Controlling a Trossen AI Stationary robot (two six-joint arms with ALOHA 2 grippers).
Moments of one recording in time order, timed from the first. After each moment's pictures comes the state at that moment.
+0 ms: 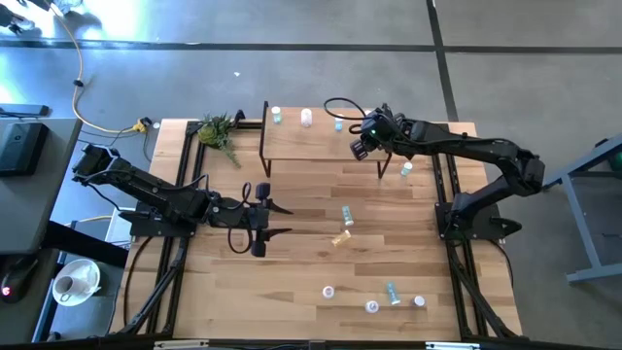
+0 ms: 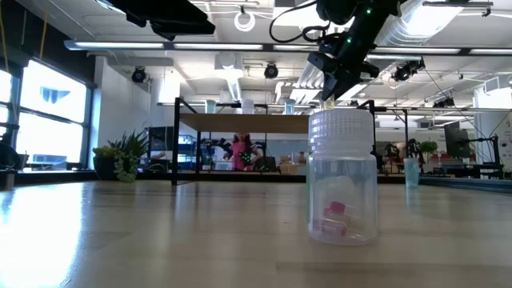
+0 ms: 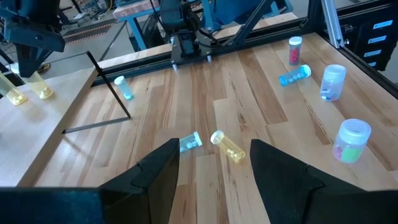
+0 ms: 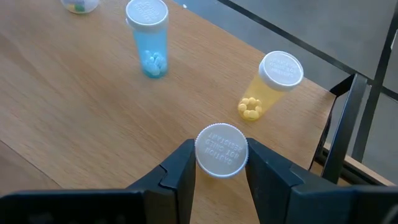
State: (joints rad) left arm -0.20 1.19 0.68 0.12 -0.35 0.13; right arm -0.41 1.42 1.18 -0.66 0.46 0.36
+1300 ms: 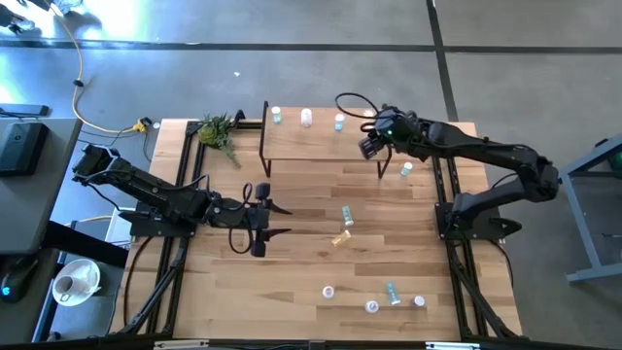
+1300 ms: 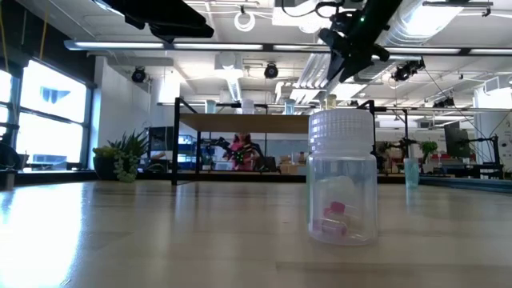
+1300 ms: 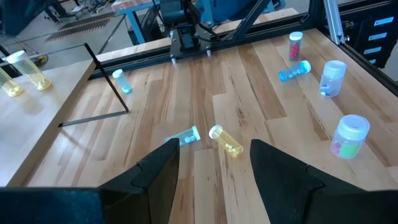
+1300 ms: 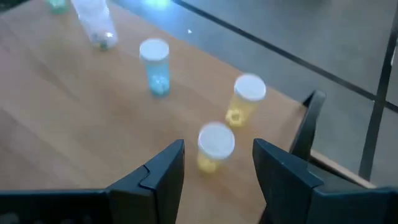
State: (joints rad) left arm -0.20 1.19 0.68 0.10 -0.35 0.11; right arm -0.37 1.28 1.18 -0.71 0.50 0.38
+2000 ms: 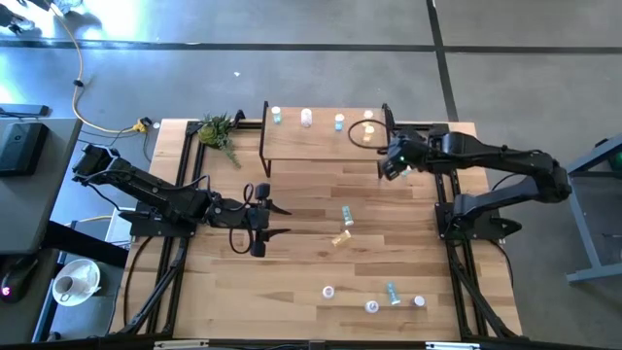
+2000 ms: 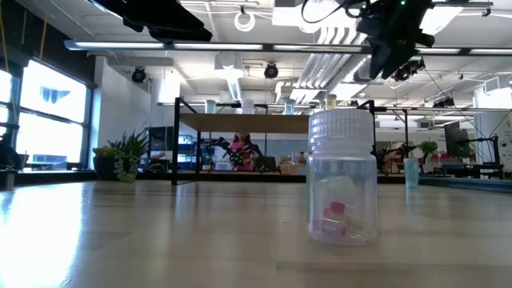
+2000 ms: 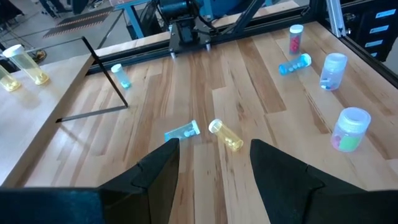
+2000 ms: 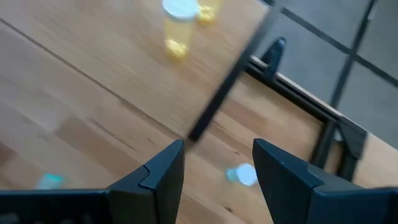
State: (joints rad) left arm -0.20 1.19 0.68 0.07 -0.35 0.10; right arm -0.20 1.17 1.18 -1.17 0.56 0.63
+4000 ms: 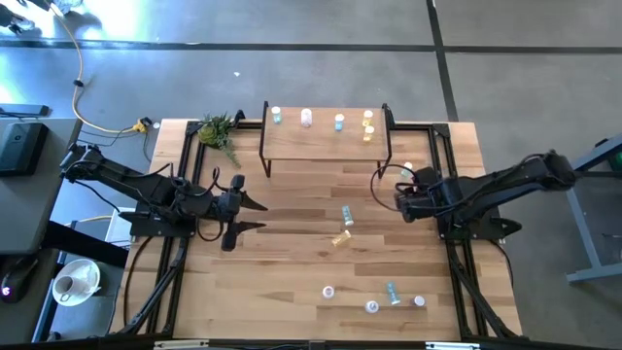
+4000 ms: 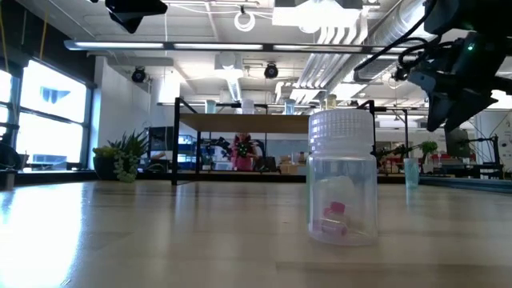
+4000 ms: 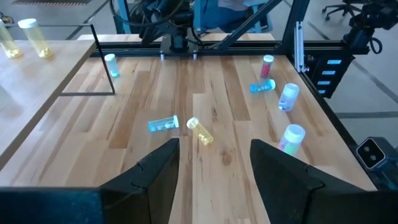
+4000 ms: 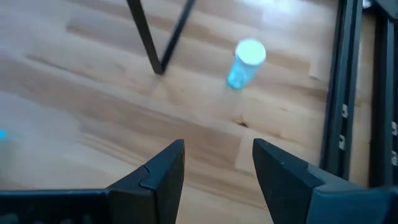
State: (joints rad) left arm -0.22 0.86 0.68 -0.23 -0.29 -0.12; right arm 0.20 1.01 0.66 -1.16 0.65 1.43
